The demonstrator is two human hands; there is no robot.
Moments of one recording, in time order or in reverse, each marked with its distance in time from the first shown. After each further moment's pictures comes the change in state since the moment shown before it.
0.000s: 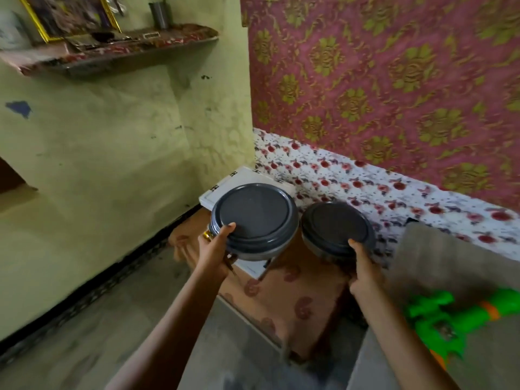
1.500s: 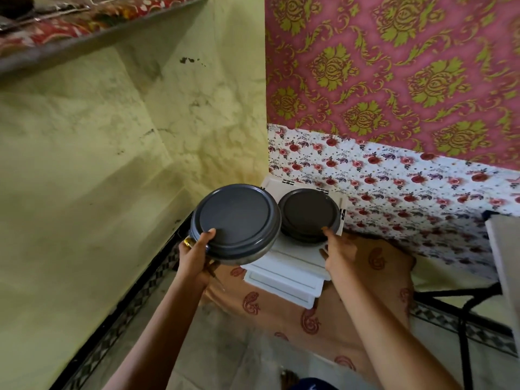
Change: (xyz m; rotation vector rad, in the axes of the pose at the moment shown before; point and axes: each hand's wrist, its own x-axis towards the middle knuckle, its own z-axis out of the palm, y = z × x) left_hand 0.301 0.137 -0.075 0.131 -0.132 -0.150; right_hand 0.093 0.073 0.303 0.050 0.292 -0.108
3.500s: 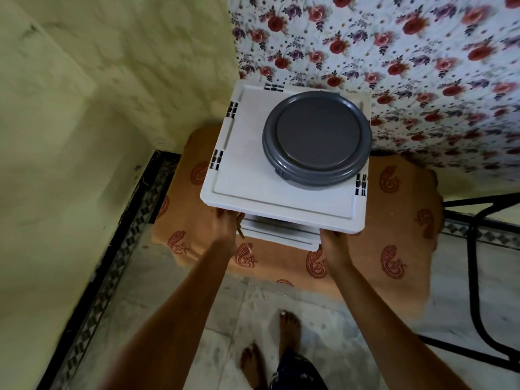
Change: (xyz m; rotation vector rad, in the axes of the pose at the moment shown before) left_hand 0.130 -0.146 0.045 0.315 -0.089 -0.020; right_hand 0.059 0.145 -0.010 -0.150 -0.212 -0.218
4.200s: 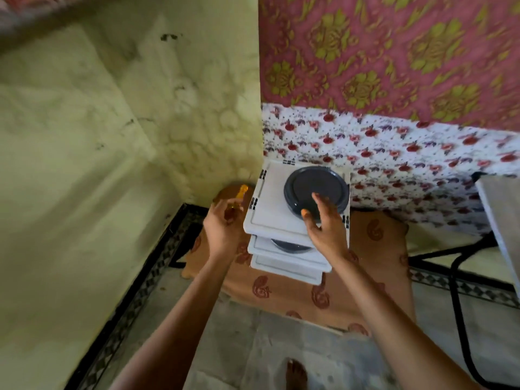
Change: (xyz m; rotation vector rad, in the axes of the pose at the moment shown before) left_hand -0.135 0.137 -0.070 0.473 0.095 0.813; right_hand -0.097 -0.144 0.027 -0.786 -0.054 -0.715
